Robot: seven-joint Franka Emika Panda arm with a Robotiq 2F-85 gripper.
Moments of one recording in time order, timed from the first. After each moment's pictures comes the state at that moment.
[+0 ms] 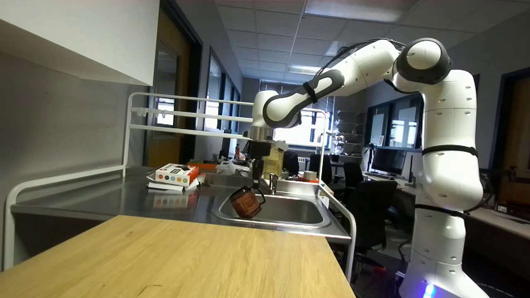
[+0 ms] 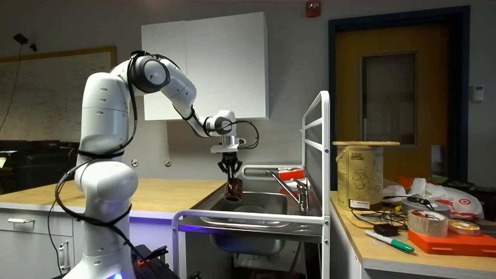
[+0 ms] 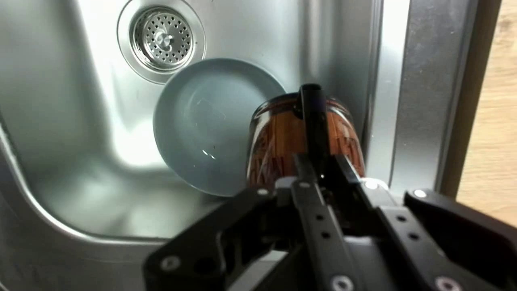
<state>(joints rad) 0.09 0.06 0.08 -2.09 -0.07 2.19 -0.30</state>
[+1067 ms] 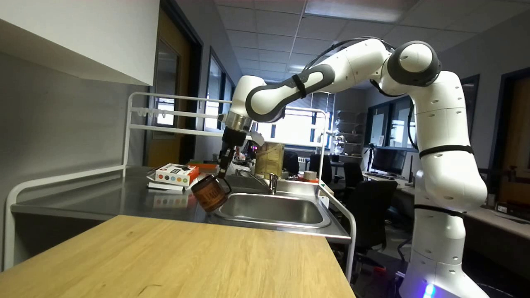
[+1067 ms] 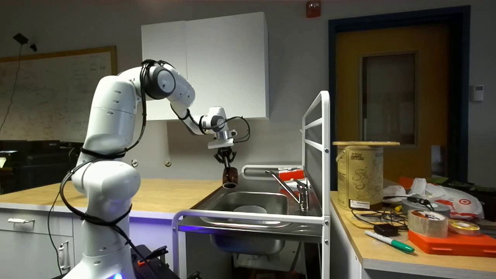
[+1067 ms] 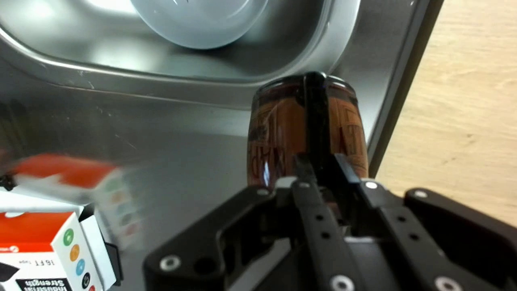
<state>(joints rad) 0.16 0.17 0.15 -1.92 -0.10 2.34 -0.27</state>
